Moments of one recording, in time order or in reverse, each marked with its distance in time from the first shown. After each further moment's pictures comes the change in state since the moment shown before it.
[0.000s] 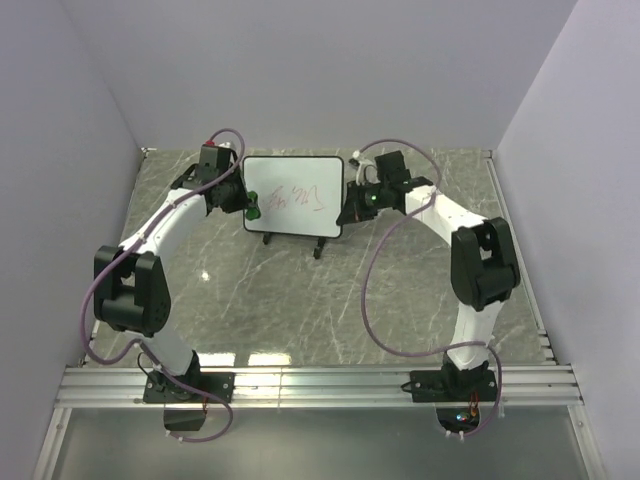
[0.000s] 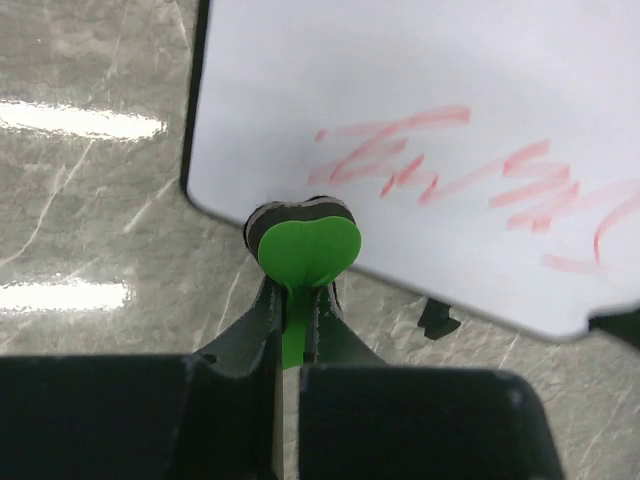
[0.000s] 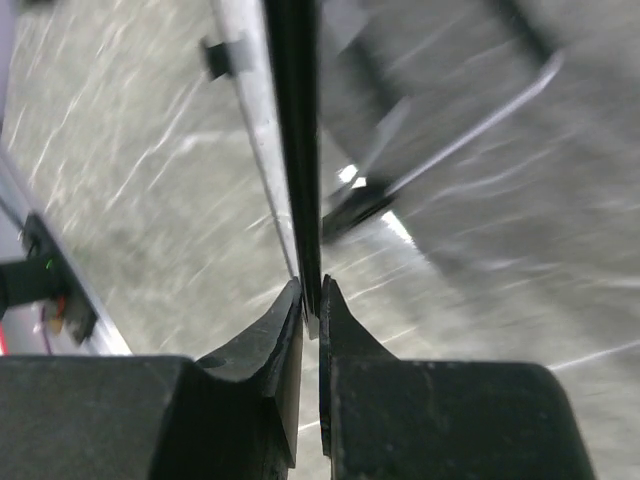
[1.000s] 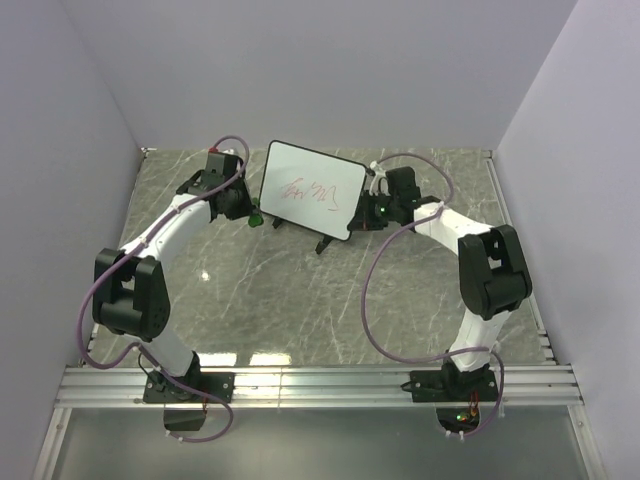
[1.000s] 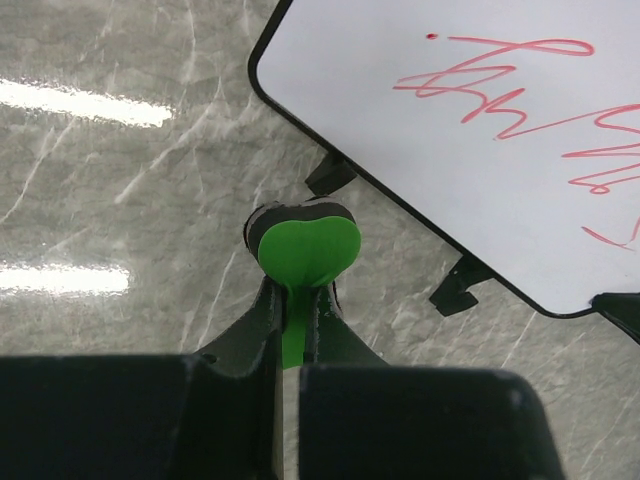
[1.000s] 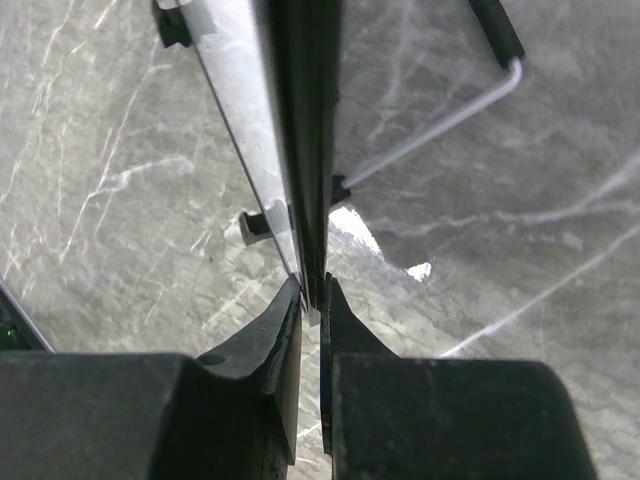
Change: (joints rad) left arm -0.042 -0.035 -0.047 -0.005 -0.058 -0.049; right arm -0.052 -0.042 -0.173 0.174 0.128 0.090
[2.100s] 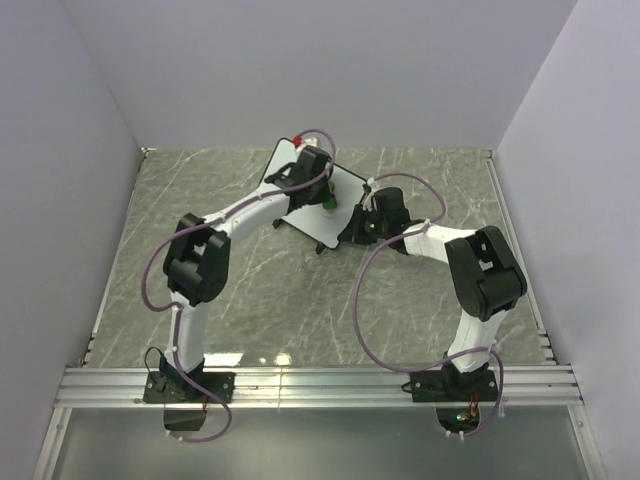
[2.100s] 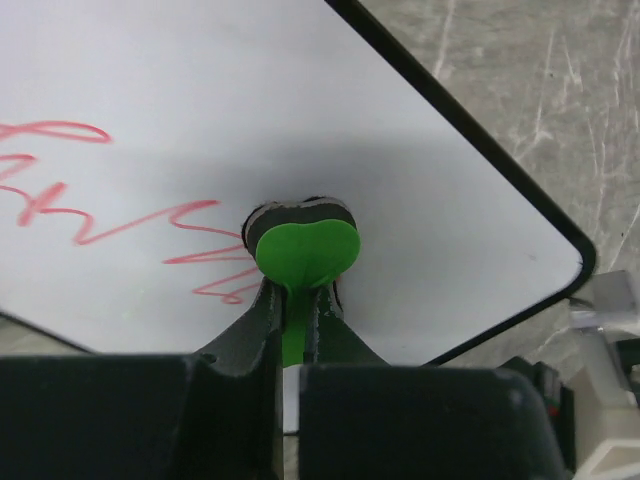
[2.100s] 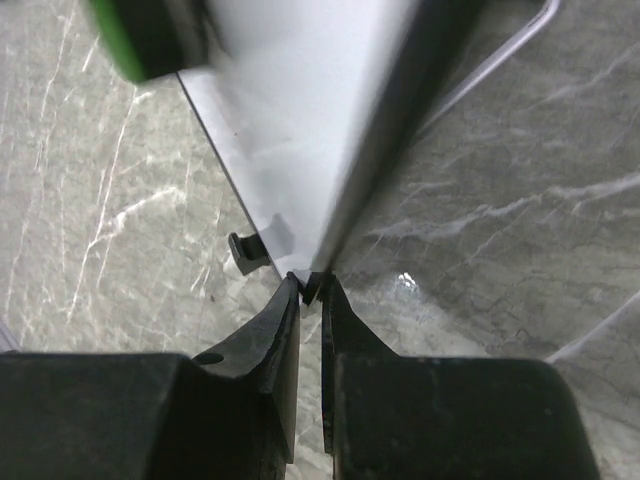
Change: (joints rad) left arm -0.338 0.402 0.402 0.150 -0.192 -0.150; right arm 0.092 -0.006 -0.240 0.352 0.122 0.239
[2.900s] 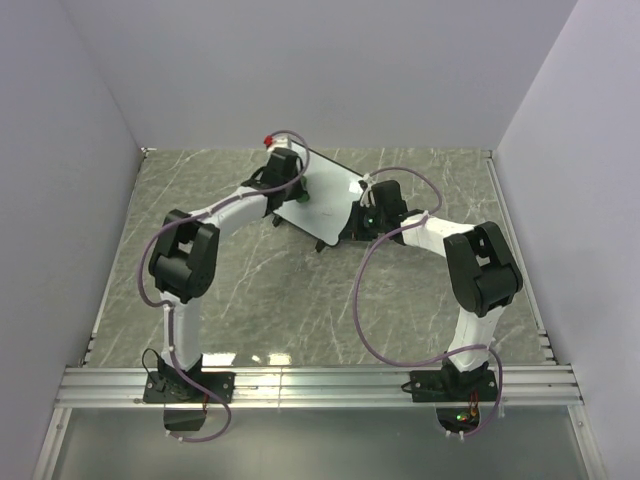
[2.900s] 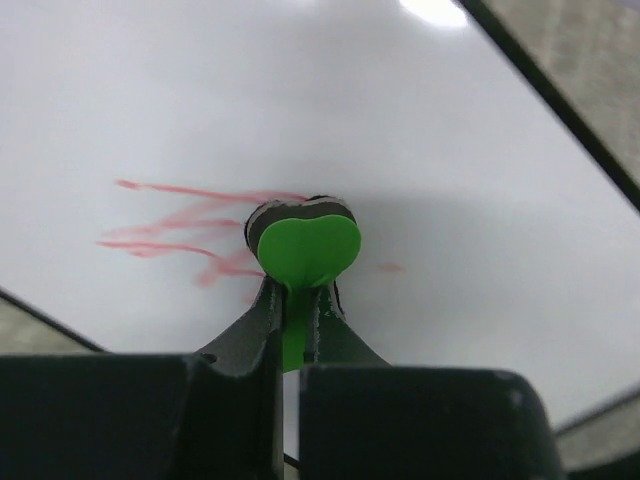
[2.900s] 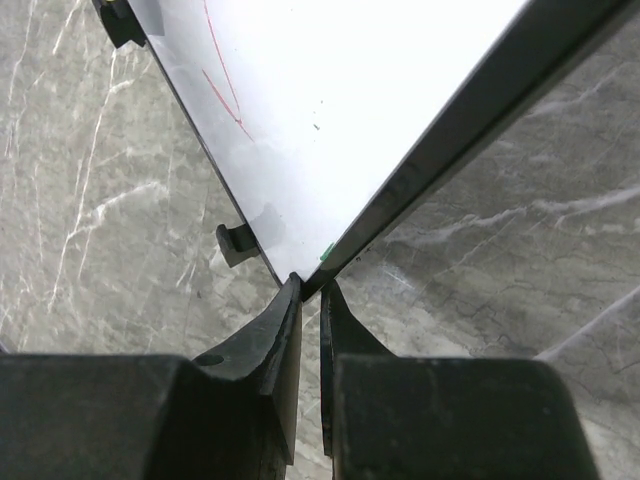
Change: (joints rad) left arm 0.099 -0.006 -0.172 0.244 -0.019 0.077; right arm -0.005 0.042 0.109 -0.154 -0.010 -0.064
